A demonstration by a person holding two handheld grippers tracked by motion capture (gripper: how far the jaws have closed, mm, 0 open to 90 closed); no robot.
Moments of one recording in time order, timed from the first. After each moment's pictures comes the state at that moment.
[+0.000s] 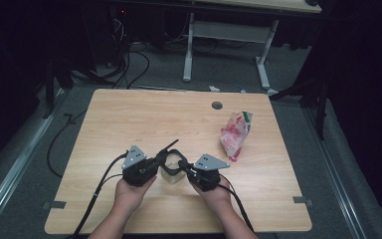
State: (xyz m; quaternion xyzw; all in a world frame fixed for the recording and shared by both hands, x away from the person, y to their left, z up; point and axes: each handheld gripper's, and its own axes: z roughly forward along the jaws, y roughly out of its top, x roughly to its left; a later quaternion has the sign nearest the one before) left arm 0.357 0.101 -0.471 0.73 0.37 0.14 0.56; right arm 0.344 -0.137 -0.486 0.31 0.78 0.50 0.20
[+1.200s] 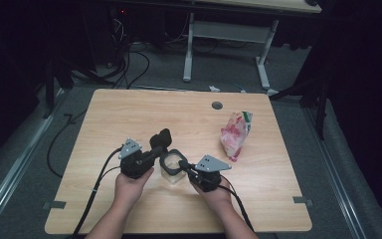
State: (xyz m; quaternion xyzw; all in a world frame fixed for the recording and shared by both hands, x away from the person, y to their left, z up) left arm 0.378 0.108 -0.475 0.71 0.41 0.13 0.56; right arm 0.344 -0.140 -0.491 0.30 0.78 0.52 0.20
